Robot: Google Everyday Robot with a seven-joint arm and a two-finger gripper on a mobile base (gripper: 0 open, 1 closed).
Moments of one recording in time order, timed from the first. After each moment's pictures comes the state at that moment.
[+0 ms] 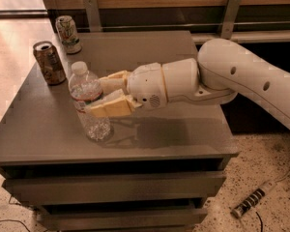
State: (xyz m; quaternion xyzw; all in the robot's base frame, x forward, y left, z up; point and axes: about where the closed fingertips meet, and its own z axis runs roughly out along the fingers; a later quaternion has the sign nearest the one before) arm 0.471 0.094 0.913 -0.57 0.54 0.42 0.45
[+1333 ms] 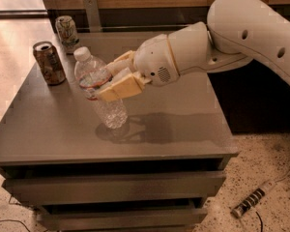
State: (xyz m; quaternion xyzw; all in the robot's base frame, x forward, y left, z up) arm 0.489 0.072 0.942 -0.60 0.58 0.36 0.41
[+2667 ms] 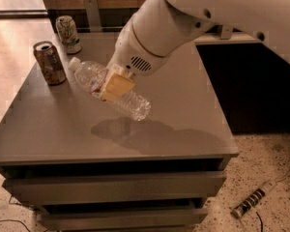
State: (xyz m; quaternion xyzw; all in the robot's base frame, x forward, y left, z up) arm 0.493 0.062 0.947 -0.64 0.69 0.11 0.31
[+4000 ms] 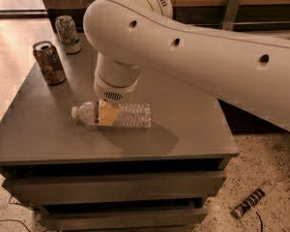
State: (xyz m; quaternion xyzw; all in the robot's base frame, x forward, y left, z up) arm 0.507 0.083 0.851 -0.68 0.70 0.00 0.20
